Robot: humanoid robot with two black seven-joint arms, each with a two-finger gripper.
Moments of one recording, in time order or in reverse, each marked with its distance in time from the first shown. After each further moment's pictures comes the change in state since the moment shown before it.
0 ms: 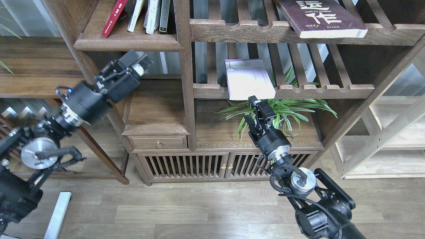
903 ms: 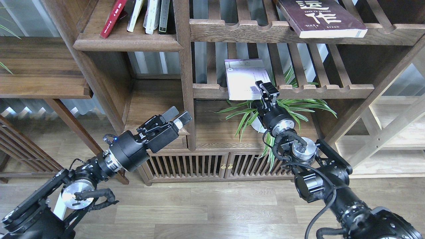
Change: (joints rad) left arm 0.161 -0.150 0.103 -0.002 0.056 0.000 0.070; right arm 0.262 0.000 0.019 -0.287 0.067 -0.094 0.002
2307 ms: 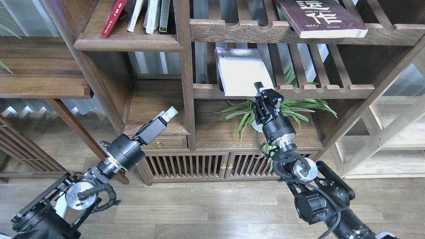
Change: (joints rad) left arm -0.005 -0.046 -0.020 0.182 -0.263 0.000 0.001; right arm -0.241 0.000 -0.020 0.255 0.102 0.347 -0.094
